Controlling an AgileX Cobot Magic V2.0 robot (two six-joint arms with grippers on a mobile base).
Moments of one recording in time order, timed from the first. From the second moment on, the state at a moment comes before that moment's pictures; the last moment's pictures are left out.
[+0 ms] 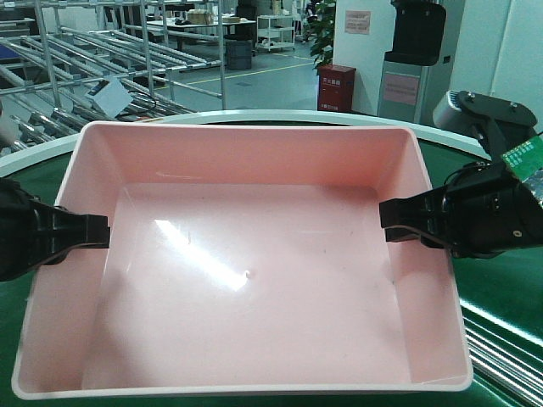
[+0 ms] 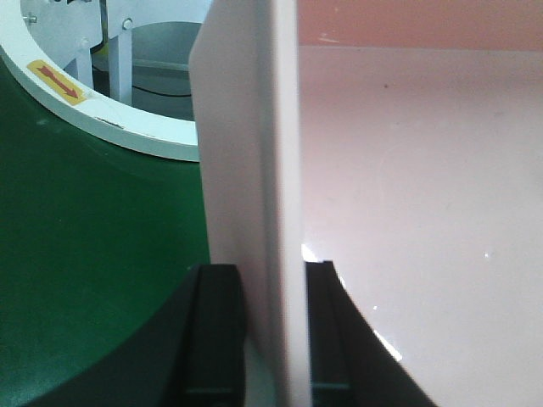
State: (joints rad) left arm -0.30 1.21 -1.25 -0.24 0.71 -0.06; right arm 0.23 1.34 -1.40 0.23 0.82 0.00
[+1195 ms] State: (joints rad) left arm -0.30 1.21 -1.25 -0.24 0.71 -0.06; right arm 0.23 1.34 -1.40 0.23 0.82 0.00
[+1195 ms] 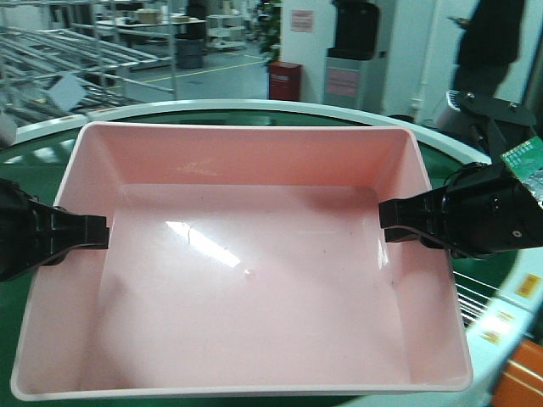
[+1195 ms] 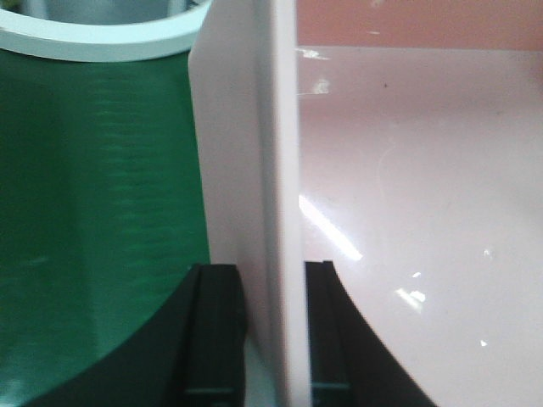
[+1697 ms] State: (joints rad) left arm -0.30 1.21 -1.25 -0.24 0.71 -0.06; right arm 0.23 1.34 -1.40 0.23 0.83 0.00
